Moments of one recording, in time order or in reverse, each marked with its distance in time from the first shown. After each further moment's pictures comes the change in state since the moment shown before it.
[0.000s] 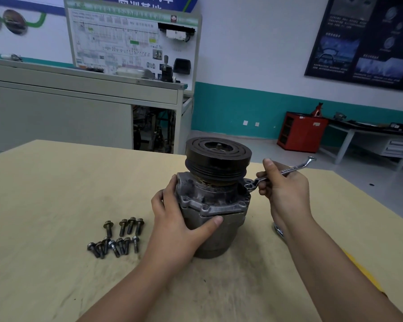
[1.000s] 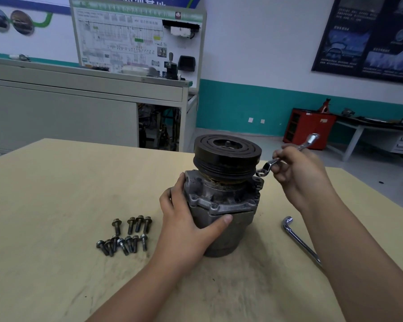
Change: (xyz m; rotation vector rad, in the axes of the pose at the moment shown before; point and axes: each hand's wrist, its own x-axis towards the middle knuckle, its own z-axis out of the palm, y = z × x) left_hand 0.000 0.000 0.001 -0.021 0.001 0.032; right_hand 0.010 -0.035 0.008 0.102 -0.091 0.139
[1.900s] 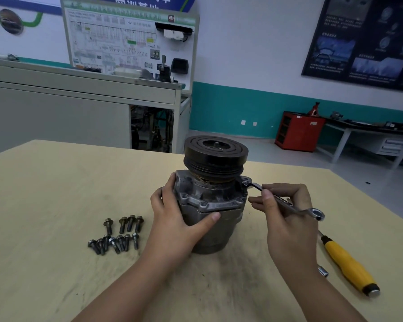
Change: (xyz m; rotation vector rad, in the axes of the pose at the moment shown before) left_hand -0.001 0.004 -0.002 0.000 -0.013 -0.043; right_hand -0.082 0.049 -0.027 -0.476 0.056 -0.633
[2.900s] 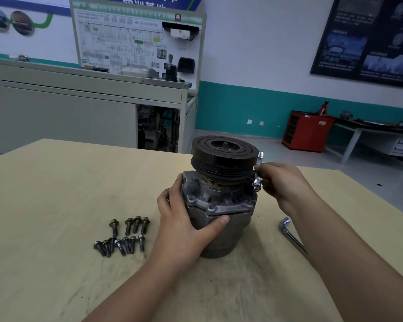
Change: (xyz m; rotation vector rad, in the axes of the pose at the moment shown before) left_hand 0.001 -0.004 0.002 0.015 0.008 0.026; right_hand 0.092 0.023 0.028 0.040 -0.283 0.682
